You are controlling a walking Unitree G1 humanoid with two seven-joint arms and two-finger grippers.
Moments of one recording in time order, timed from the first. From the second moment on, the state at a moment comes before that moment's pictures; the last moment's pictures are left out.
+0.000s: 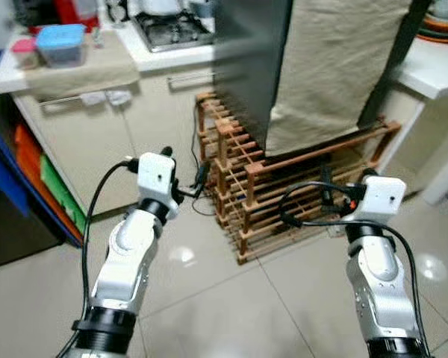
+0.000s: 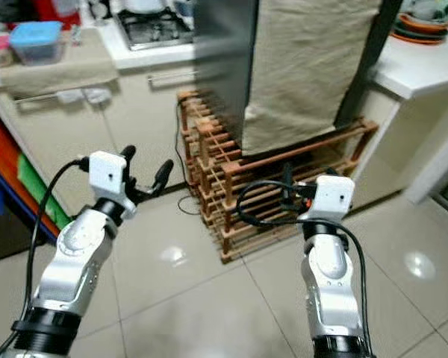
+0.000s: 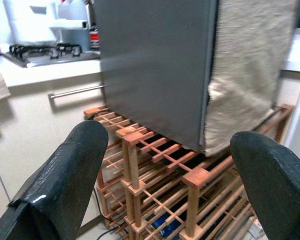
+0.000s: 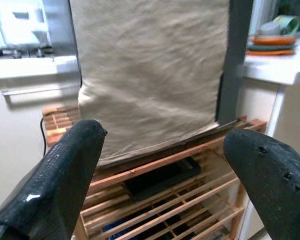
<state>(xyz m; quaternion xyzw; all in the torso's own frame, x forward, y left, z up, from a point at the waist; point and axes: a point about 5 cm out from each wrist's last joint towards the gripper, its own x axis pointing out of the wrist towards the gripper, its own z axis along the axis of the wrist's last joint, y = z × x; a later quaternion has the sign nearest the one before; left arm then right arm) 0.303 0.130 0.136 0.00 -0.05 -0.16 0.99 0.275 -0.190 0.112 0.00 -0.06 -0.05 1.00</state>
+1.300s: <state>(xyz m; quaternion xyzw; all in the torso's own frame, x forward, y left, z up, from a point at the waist) 0.311 0.134 0.134 0.02 -0.03 -0.15 0.99 0.271 -0.193 0.116 0.03 -0.06 -0.05 1.00</state>
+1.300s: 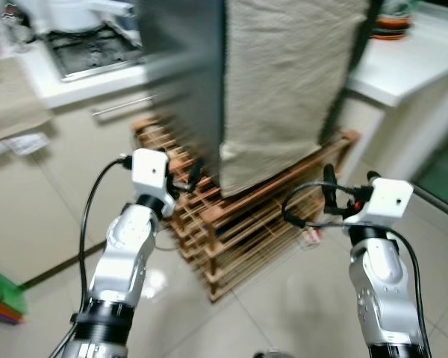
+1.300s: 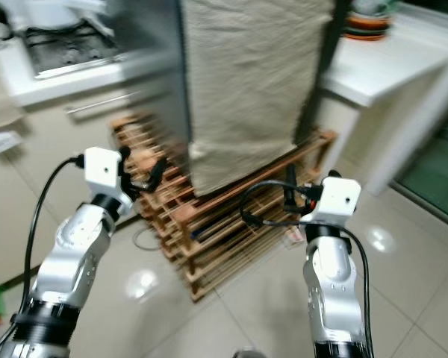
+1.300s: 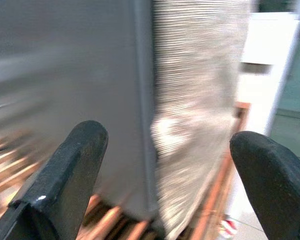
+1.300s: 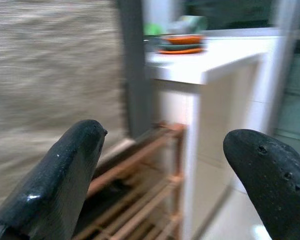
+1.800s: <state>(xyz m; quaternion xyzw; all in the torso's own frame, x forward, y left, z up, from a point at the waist) 0.316 0.137 0.138 0.02 -0.03 -0.13 0.99 0.276 -0.194 0.120 0.02 -0.07 -0.05 1.00</state>
